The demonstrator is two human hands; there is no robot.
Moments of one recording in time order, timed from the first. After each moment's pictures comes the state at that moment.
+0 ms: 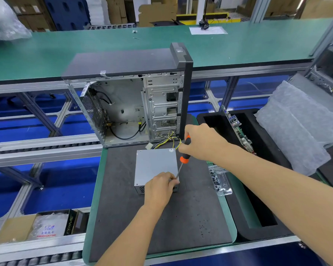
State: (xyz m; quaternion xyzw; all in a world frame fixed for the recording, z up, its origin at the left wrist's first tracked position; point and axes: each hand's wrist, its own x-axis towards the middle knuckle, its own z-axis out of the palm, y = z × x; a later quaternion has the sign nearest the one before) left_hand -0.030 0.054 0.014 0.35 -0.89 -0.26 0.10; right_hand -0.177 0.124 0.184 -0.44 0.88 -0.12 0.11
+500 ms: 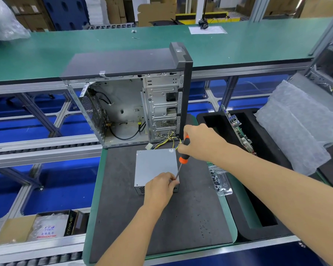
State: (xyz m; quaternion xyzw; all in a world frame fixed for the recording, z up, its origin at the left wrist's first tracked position) left_hand -0.029 0.052 0.013 0.34 -0.90 -0.25 0.09; right_hand -0.176 0.121 0.185 -0.46 0.88 -0.10 0.10
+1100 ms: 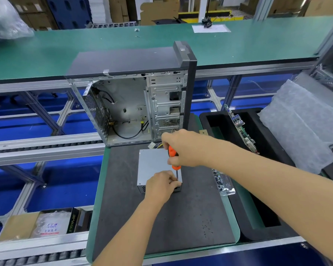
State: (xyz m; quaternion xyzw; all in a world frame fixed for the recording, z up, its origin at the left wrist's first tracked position) left_hand -0.032 0.039 0.019 0.36 -0.87 -0.32 0.01; right_hand -0.145 0.103 0.205 -0.64 0.76 0.00 0.15
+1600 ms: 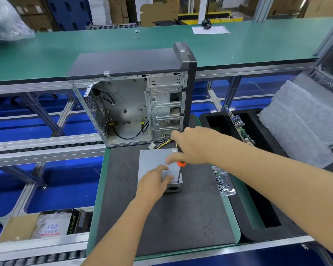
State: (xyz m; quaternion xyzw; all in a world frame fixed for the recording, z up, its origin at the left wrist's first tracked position) left_hand -0.016 0.017 0.018 0.35 -0.89 -0.30 0.05; right_hand -0.150 0.110 0.217 -0.60 0.78 0.13 0.08
